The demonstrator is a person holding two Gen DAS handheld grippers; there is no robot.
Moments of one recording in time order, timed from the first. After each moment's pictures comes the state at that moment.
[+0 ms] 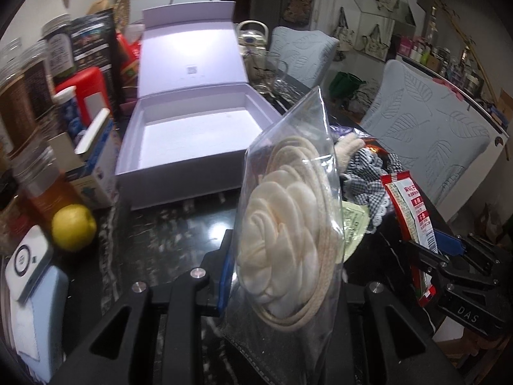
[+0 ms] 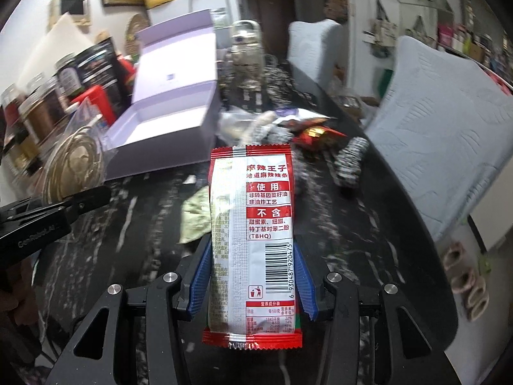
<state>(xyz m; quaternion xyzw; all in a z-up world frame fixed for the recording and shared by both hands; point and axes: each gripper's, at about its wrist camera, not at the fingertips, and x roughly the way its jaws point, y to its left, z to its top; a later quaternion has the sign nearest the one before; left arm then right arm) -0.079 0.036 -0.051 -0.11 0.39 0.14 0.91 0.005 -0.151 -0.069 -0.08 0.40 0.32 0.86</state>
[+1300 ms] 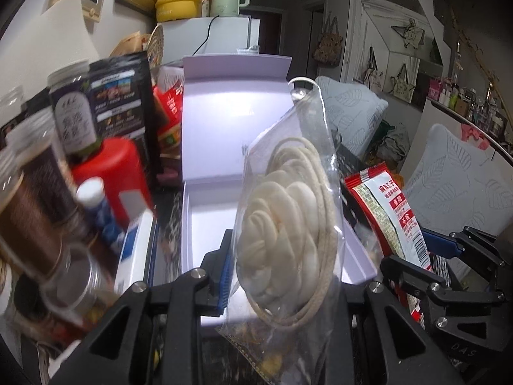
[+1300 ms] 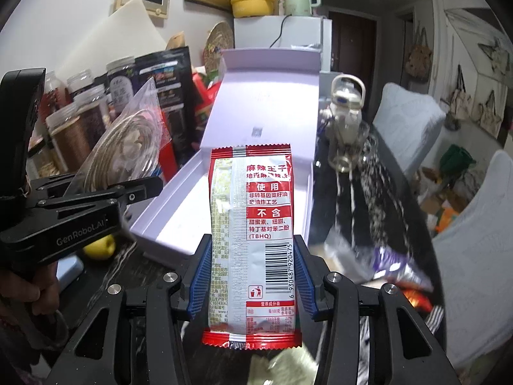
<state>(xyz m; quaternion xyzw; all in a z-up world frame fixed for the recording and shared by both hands) -0.002 0.143 0.010 -0.10 0.30 0.20 0.93 0.069 0.003 -0.004 -0.14 0.30 0.44 0.84</state>
